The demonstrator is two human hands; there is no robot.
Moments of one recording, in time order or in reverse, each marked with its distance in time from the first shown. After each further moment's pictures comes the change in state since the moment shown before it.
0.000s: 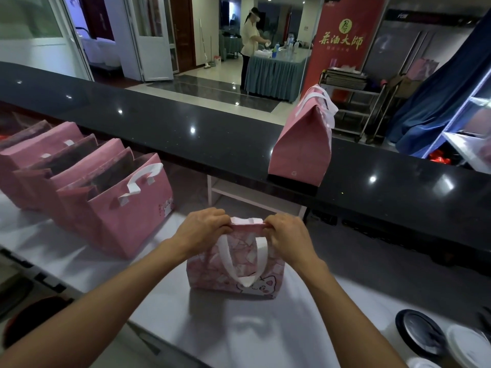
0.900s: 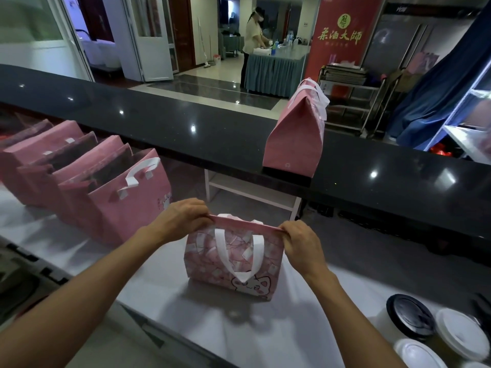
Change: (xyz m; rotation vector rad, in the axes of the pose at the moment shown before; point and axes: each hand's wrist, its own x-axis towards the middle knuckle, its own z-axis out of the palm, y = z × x) left_hand -0.021 -0.037 -0.012 -0.070 -0.080 0.005; right_hand -0.061 0.027 -0.001 0.162 0.121 0.120
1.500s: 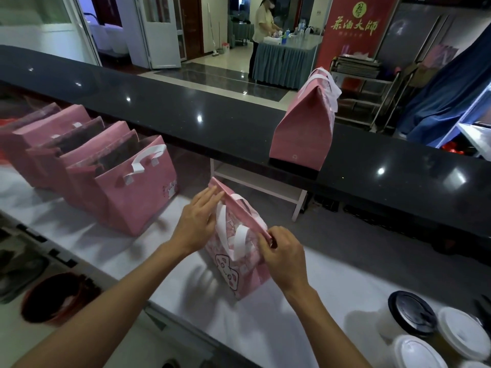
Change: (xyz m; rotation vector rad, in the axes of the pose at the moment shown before) left_hand -0.016 0.046 0.046 -0.113 0.219 -0.319; right_hand -0.036 -0.051 0.025 0.181 0.096 0.073
